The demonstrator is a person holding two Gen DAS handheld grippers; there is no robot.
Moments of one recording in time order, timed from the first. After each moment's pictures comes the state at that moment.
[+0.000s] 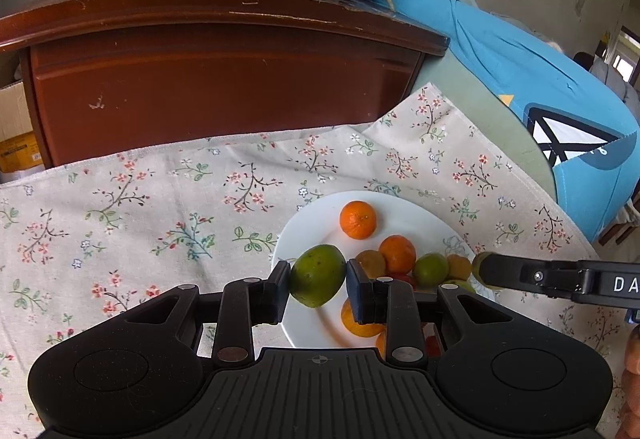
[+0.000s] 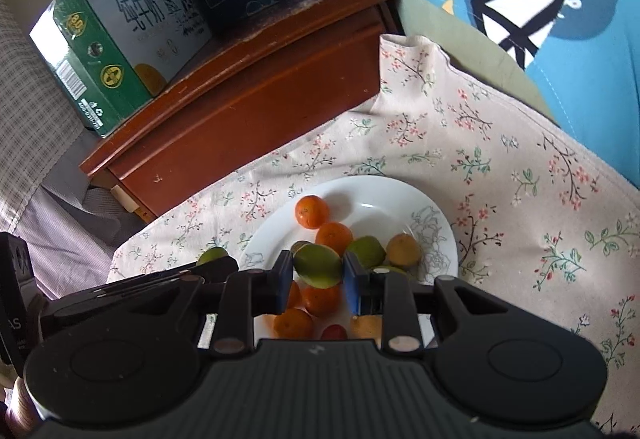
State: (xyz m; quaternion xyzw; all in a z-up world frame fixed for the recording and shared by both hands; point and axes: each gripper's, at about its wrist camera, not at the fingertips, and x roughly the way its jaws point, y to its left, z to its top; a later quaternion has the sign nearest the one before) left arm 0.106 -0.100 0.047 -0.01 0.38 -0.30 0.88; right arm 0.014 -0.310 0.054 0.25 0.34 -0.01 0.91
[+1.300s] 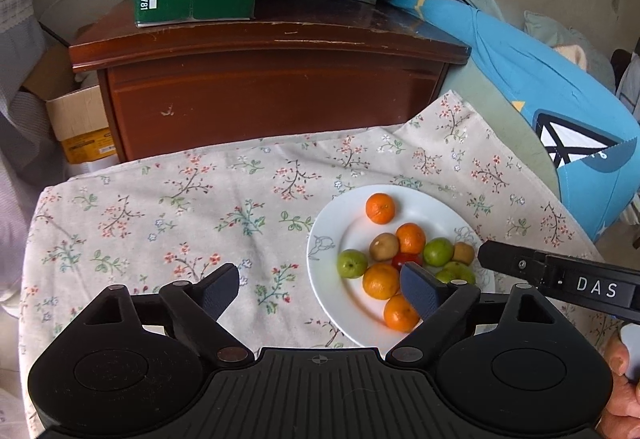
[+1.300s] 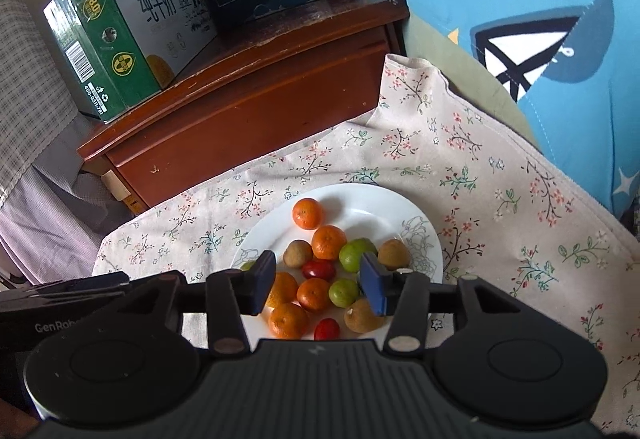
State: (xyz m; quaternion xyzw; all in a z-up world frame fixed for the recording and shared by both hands) left arm 0.061 -0.086 0.096 0.01 0.40 -0.22 0.89; right arm 0.000 -0.292 0.075 0.20 0.34 -0.03 0.92
